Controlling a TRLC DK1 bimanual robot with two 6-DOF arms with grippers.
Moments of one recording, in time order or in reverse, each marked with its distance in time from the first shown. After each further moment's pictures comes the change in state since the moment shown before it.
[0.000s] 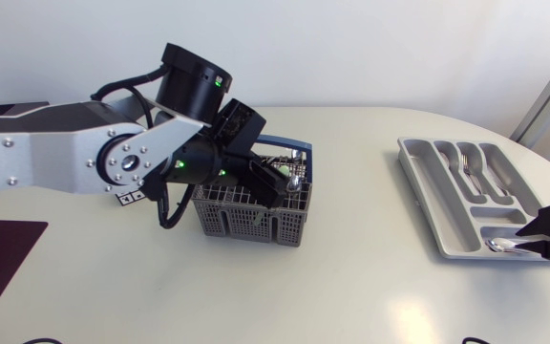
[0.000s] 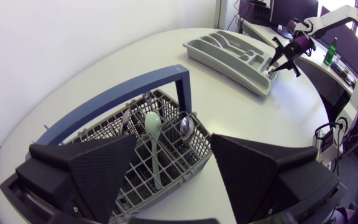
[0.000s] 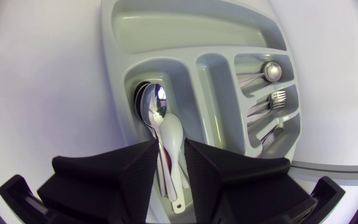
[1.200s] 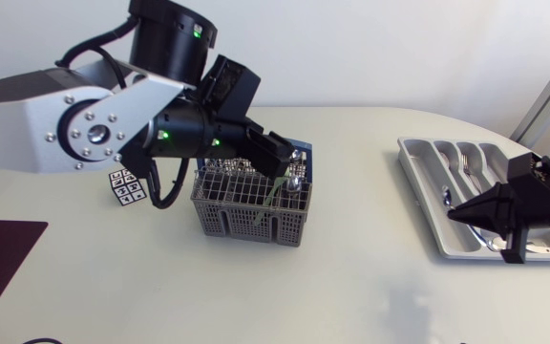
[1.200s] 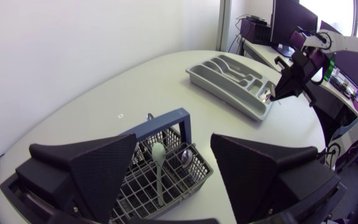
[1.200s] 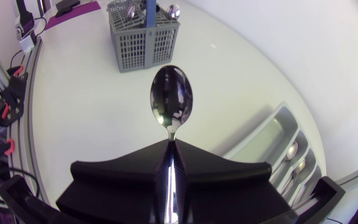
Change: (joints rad) left arm -0.001 -0.055 0.064 -0.003 -0.010 -0.029; right arm 0.341 -0.433 -0.138 -0.321 -0.316 0.605
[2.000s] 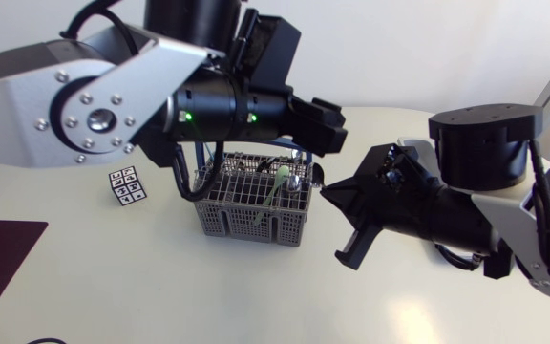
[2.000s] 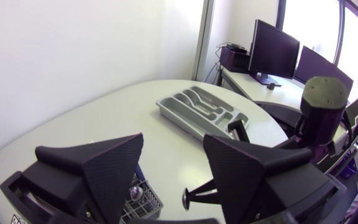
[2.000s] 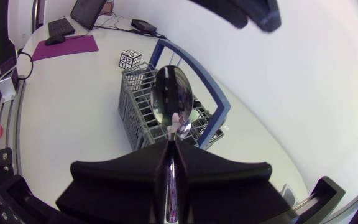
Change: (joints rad) left arm -0.128 0.005 0.108 0.065 0.008 -0.146; right arm 1.089 -0.288 -0.240 0.768 0.640 0.987
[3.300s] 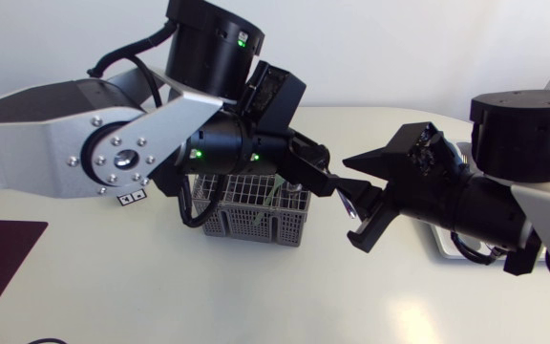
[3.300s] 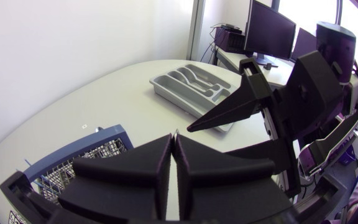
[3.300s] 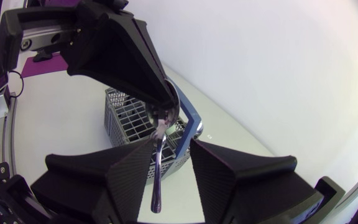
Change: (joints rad) left arm -0.018 0.019 -0.085 -0.006 0.026 0.034; right arm -0.036 -0.077 0.001 0.037 0.024 0.028
